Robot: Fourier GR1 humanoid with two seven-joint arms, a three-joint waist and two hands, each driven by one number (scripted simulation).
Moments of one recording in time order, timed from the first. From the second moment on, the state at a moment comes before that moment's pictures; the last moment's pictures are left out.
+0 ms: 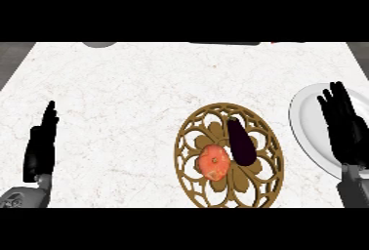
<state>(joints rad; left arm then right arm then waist) -0.09 0.41 -0.11 -1.34 0.05 0.44 0.10 -0.14 -0.41 0.01 -1.41 -0.43 -0.18 -0.10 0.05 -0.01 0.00</state>
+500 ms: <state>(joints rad) -0.05 0.29 -0.19 -1.40 0.18 0.28 0.14 -0.33 -0.55 0.07 -1.49 -0.20 -0.24 -0.04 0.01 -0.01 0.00</state>
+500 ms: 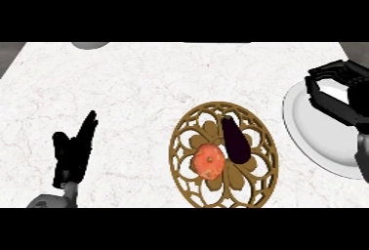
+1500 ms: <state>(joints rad) 0.00 0.26 -0.17 -1.45 0.24 0.17 0.18 -0.19 -0.71 0.28 -1.90 0.04 -0.11 0.27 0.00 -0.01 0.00</state>
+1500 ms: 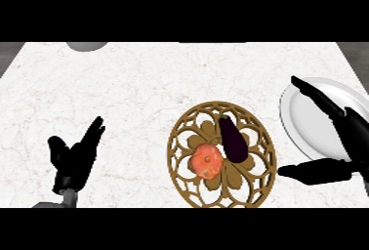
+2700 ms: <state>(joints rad) 0.02 0.20 -0.16 -1.48 0.19 0.14 0.20 -0.37 -0.35 0.63 -1.89 0.41 0.09 0.88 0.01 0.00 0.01</state>
